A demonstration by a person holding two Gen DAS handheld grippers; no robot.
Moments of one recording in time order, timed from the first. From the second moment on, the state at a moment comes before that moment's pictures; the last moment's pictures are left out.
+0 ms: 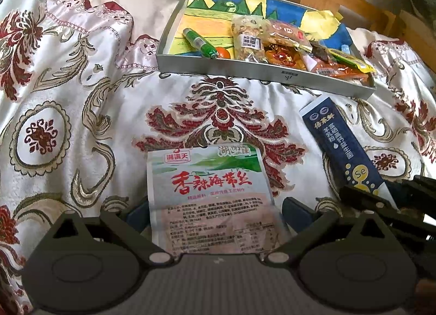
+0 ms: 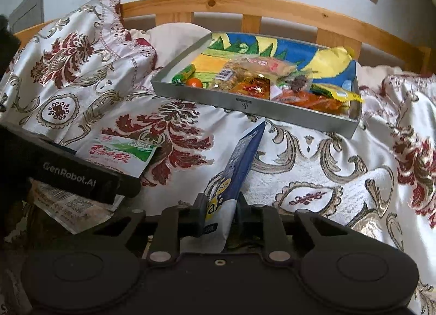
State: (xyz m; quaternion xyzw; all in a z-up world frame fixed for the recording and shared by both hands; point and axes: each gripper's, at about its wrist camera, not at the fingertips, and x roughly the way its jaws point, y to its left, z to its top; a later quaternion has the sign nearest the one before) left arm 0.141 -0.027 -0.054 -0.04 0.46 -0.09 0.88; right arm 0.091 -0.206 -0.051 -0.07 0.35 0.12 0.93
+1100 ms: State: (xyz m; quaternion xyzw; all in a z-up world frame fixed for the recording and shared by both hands) left arm 0.171 -0.025 -0.016 -0.06 0.41 -0.11 0.91; right arm 0.096 -0.214 -0.022 -0.06 0.28 0.12 0.95
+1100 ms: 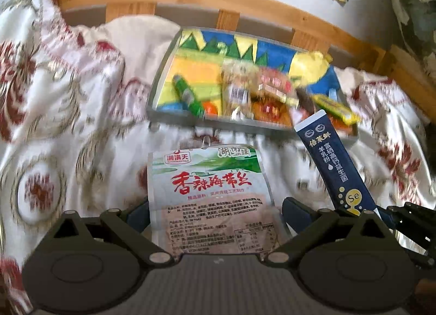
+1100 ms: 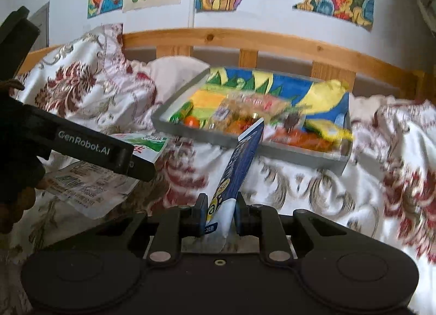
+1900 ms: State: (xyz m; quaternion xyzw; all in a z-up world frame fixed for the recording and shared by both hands) left arm 0.377 -0.064 -0.005 -0.03 0.37 -0.08 0.93; right arm 0.286 -0.261 0.004 -0.04 0.29 0.07 0.95
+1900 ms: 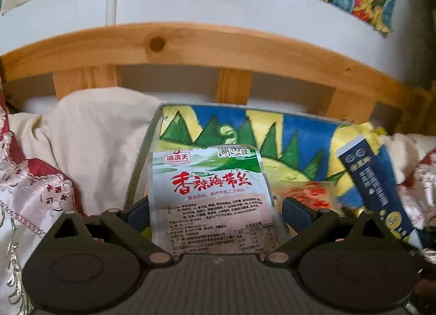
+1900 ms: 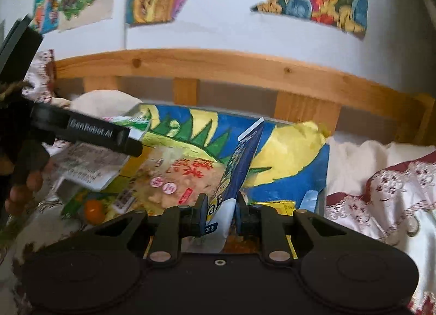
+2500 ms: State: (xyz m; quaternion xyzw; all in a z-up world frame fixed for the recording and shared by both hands) left arm 0.385 -0.074 -0.021 -0.01 0.38 -0.08 0.92; right arm 0.300 -0.248 -0.010 -0.04 0.31 0.06 0.95
